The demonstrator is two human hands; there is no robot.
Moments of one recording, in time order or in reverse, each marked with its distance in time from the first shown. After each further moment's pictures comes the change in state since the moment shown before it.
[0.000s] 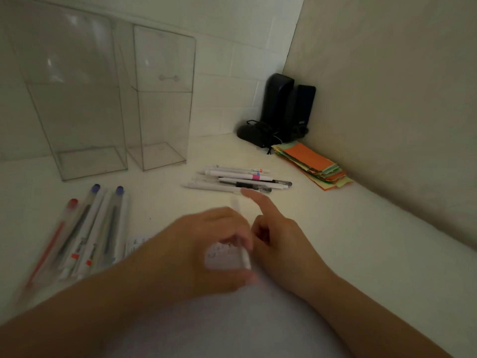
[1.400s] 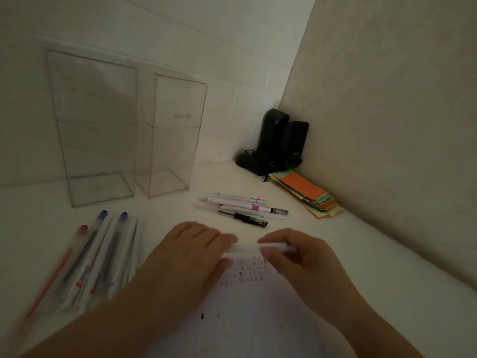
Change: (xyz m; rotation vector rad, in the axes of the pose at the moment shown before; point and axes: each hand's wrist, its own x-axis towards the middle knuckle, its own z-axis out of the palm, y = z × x) left_hand -0.007 -0.017 0.005 0.585 0.120 -0.112; right_hand -0.011 -0.029 -0.036 0.090 0.151 0.118
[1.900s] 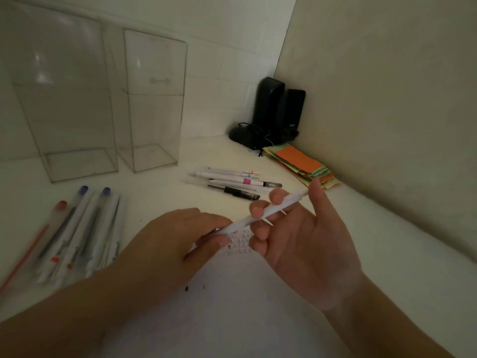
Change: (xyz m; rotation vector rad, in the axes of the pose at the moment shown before) left_hand 0.000 0.009 -0.002 -0.279 -0.034 -0.041; right_hand 0.000 0.007 0.003 1.502 -0.354 0.299
